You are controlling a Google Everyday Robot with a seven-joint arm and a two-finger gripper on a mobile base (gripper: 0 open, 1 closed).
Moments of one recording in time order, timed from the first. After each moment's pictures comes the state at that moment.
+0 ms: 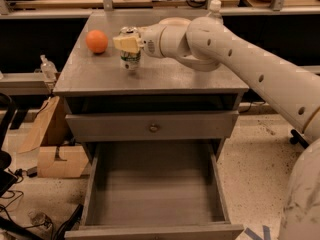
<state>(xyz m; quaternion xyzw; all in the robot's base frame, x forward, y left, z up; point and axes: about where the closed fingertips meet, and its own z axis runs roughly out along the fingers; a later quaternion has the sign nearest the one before) 0.757 0.084 0.925 -0.35 0.68 0.30 0.57</state>
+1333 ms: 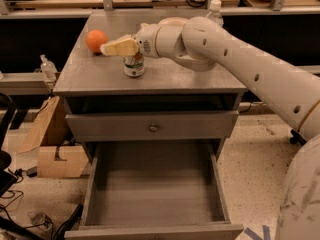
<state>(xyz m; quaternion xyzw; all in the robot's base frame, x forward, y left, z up) 0.755 0.095 0.924 -0.35 0.68 0.30 0.57</state>
